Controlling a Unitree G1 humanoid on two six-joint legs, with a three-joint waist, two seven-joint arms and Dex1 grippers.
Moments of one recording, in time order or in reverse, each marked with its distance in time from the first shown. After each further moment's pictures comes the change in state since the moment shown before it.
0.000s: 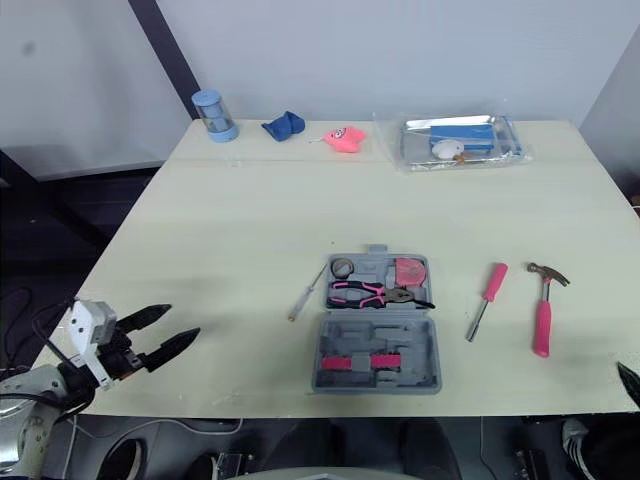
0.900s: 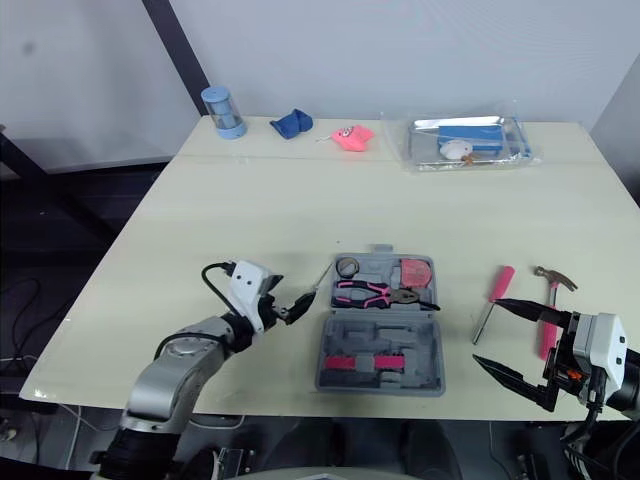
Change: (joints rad) left arm -0.291 -0.345 -0.464 -0.302 0.257 0.471 0.651; right arm -0.101 -0.103 0.298 -0.505 0.039 0.067 0.214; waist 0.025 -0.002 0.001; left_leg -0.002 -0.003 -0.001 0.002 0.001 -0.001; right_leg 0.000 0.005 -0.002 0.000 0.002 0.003
